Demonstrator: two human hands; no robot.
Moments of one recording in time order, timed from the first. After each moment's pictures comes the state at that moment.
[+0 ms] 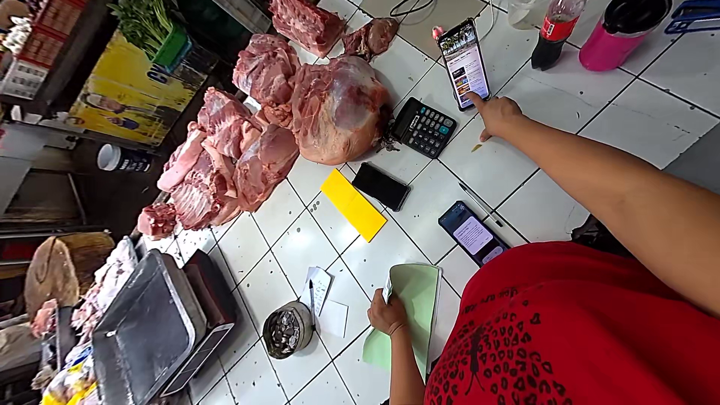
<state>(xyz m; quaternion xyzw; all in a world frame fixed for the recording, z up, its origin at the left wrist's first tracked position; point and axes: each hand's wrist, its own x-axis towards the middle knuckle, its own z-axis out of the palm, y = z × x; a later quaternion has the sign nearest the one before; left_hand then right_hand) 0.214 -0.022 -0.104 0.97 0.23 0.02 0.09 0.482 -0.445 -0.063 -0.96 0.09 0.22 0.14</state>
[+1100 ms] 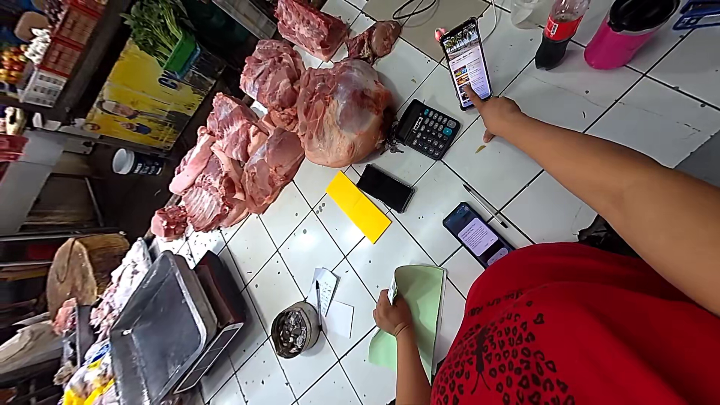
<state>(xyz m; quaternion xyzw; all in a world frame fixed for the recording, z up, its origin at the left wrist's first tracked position) 0.213 -0.021 -0.105 0.97 0.23 0.01 0.09 0.492 -0.441 -0.065 -0.96 0.10 0.22 0.14</state>
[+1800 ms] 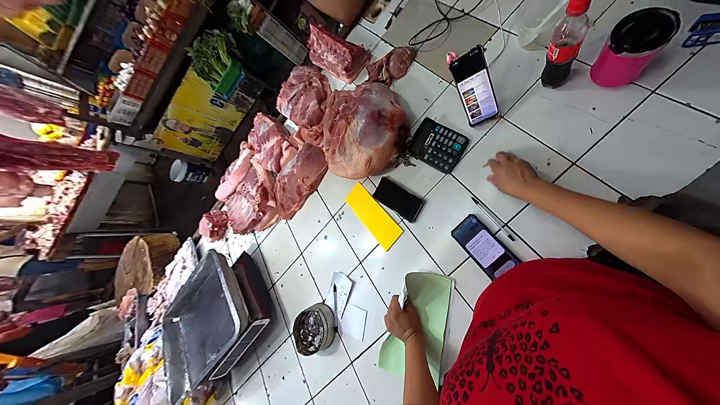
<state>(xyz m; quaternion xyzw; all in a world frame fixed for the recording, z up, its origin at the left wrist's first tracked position) 0.218 -0.028 -0.095 0.97 0.24 -0.03 0.07 0.389 -0.416 -0.088 -0.96 0.02 0.12 0.26</state>
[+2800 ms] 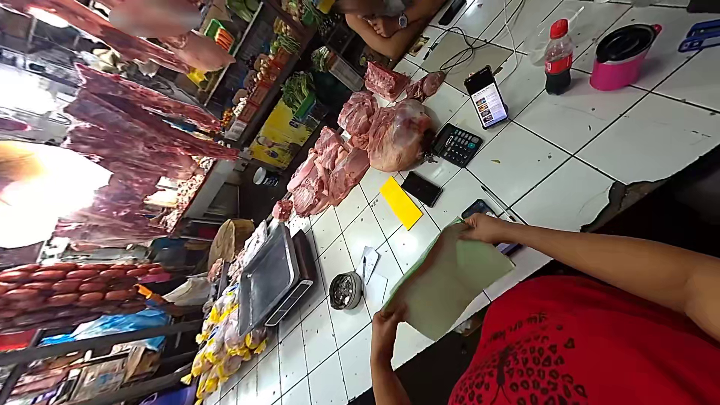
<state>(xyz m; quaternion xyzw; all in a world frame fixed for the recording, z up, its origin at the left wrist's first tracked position) 0.130 0.016 0.041 0.83 0.18 -0.08 0.53 0.265 -0.326 0.003 -0.71 -0.11 0.34 0.61</state>
